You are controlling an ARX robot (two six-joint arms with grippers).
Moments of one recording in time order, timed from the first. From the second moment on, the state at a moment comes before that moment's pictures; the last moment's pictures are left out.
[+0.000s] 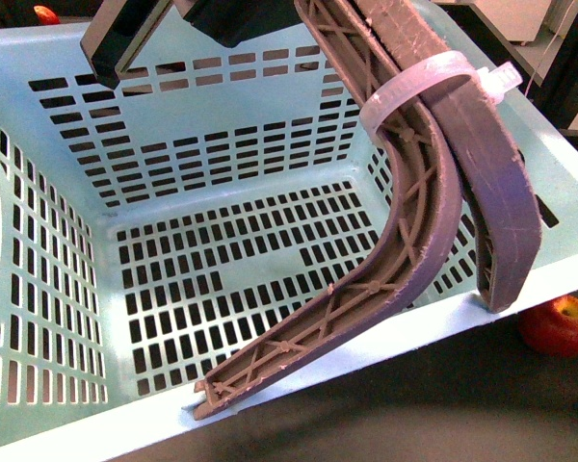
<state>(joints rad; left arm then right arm) -0.62 1.52 1.08 -0.04 0.06 -0.94 -0.27 0.56 0.17 -0.04 -0.15 0.14</state>
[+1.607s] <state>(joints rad) -0.62 1.52 1.08 -0.04 0.06 -0.94 -0.15 2.36 1.04 0.35 0.06 -0.04</state>
